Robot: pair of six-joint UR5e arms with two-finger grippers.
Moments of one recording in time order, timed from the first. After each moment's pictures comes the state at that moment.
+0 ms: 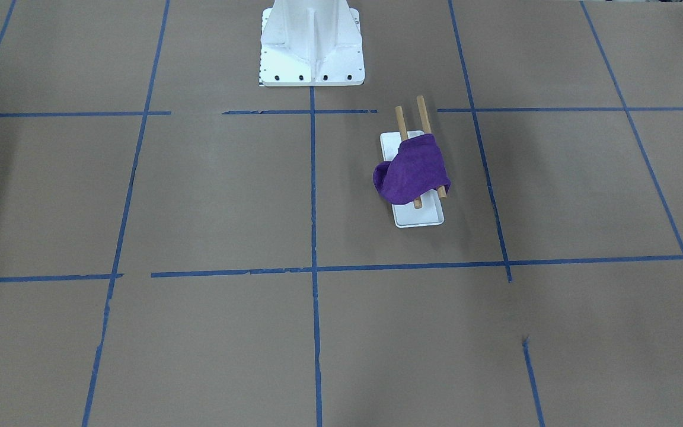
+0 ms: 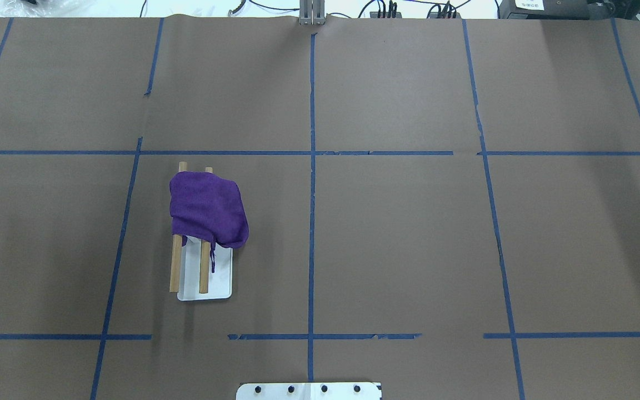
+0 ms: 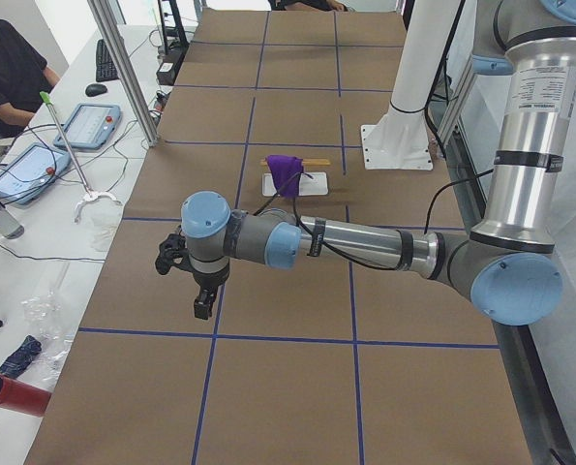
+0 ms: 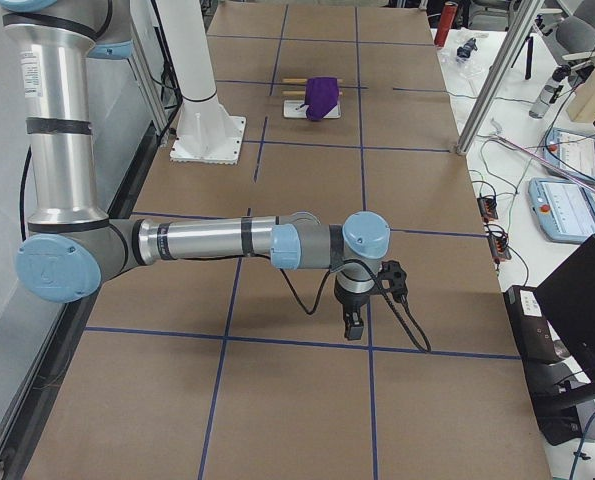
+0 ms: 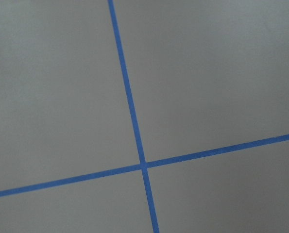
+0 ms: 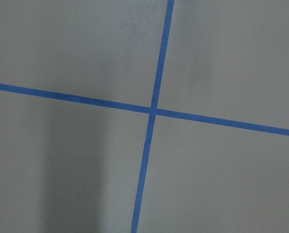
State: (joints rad) left arm -1.56 -1.66 -1.61 -1.64 -2.33 0.01; right arm 1.55 -1.54 1.66 -1.64 2.28 -0.10
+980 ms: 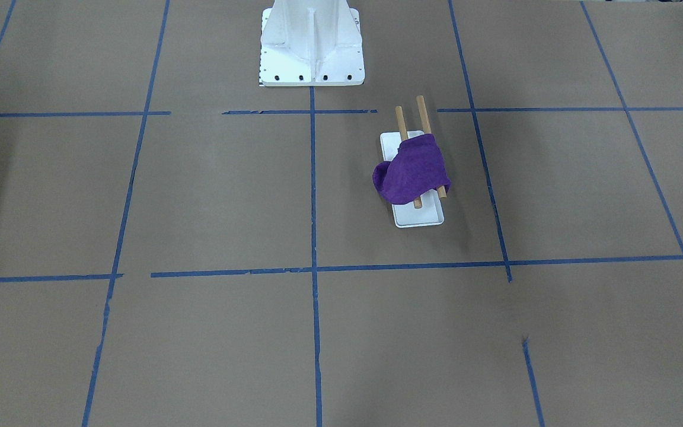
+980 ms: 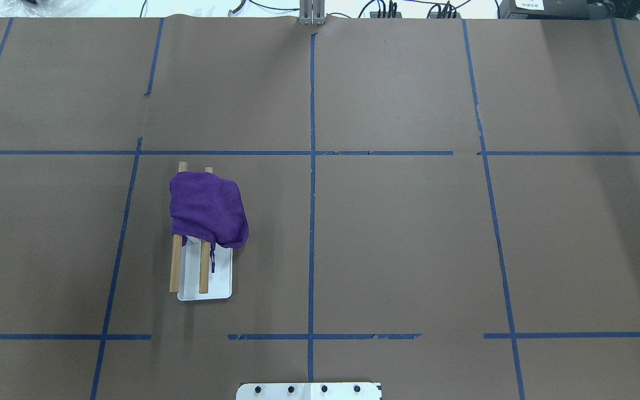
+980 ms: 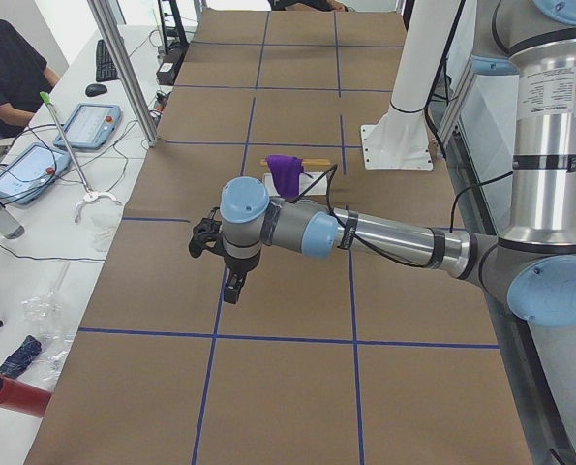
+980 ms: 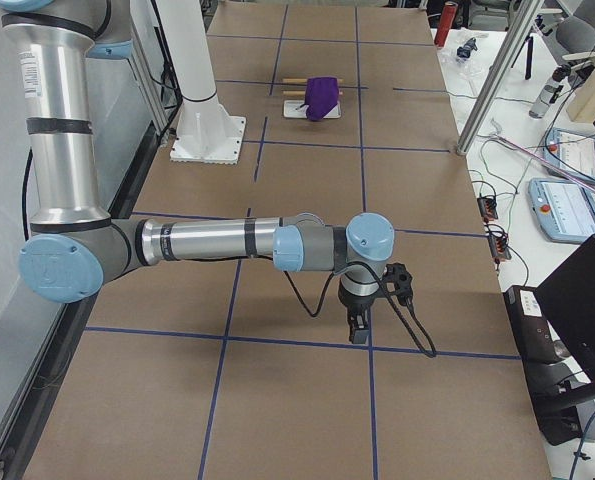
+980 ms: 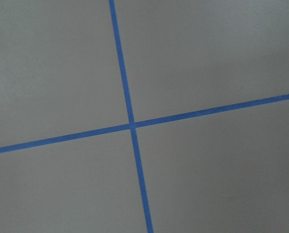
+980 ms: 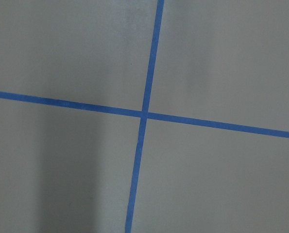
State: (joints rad) left arm -1.53 -1.54 -1.81 -1.63 -2.35 0.01; right arm 1.55 -1.53 1.62 -1.63 2.27 -0.09
